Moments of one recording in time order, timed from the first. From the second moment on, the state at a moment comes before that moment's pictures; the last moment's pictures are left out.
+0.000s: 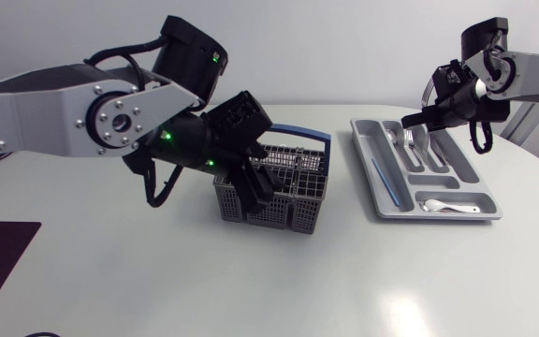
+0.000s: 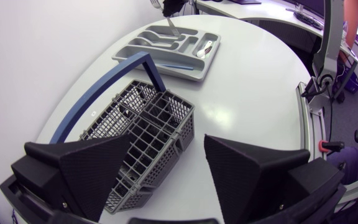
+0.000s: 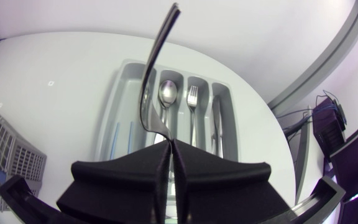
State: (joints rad) left arm -0.66 1.57 1.19 -0.40 0.26 0.46; right arm -0.07 1.81 1.39 -0.38 0.15 -0.22
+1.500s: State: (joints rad) left arm -0.69 1.47 1.09 -0.35 0.19 0.46; right arm -0.13 2.12 1.56 -0.24 0.24 -0.13
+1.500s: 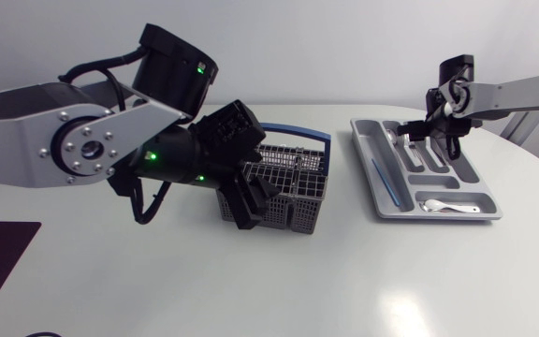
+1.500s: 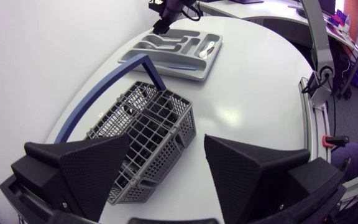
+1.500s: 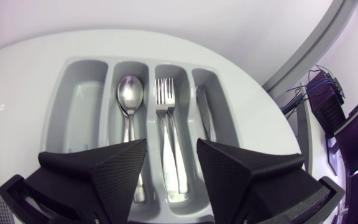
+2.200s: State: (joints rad) left arm -0.32 1.52 0.89 -0.04 0.11 0.52; right arm 0.25 1.57 0.97 -0.17 0.09 -0.15
